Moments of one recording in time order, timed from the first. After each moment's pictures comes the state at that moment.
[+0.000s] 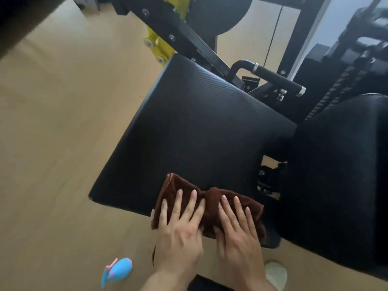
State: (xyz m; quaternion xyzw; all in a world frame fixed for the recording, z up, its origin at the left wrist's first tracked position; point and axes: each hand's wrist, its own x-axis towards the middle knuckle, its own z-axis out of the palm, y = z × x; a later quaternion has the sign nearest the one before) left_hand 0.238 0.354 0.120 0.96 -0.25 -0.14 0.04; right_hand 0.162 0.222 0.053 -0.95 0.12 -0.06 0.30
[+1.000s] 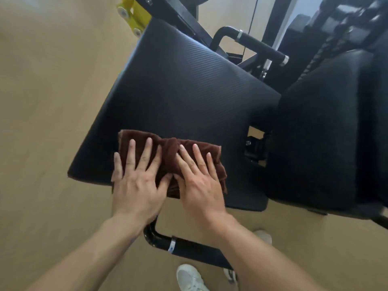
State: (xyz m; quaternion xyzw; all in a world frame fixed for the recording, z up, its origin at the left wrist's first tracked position) left_hand 0.292 0.393 0.136 0.97 -0.23 -0.08 -0.01; right_hand 0.224 0.256 0.080 -0.94 0.09 -0.04 0.31
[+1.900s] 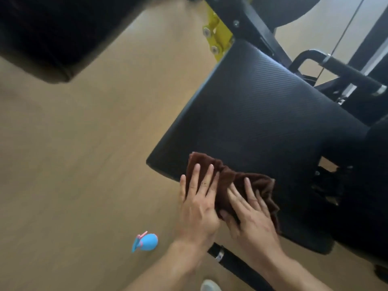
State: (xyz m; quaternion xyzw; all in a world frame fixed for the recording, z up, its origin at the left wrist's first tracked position) left_hand 0.244 0.402 0.138 0.98 -0.17 -0.08 0.09; right_hand 0.196 0.267 0.105 -0.93 -0.01 0.05 0.36
